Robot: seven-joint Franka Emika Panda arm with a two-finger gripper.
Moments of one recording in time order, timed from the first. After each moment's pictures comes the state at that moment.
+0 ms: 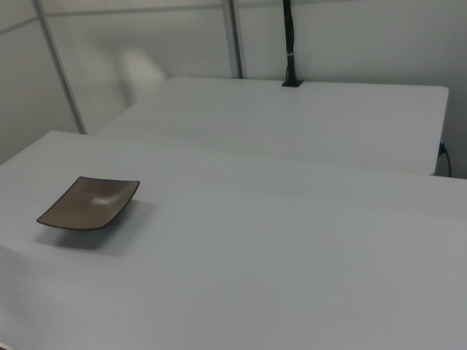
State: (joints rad) arm 0.79 0.46 0.20 -1.65 0.00 2.36 0.58
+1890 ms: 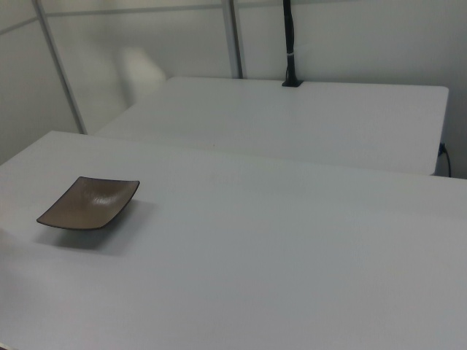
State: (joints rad) arm 0.79 0.68 0.26 -1.45 -0.26 2.47 0.73
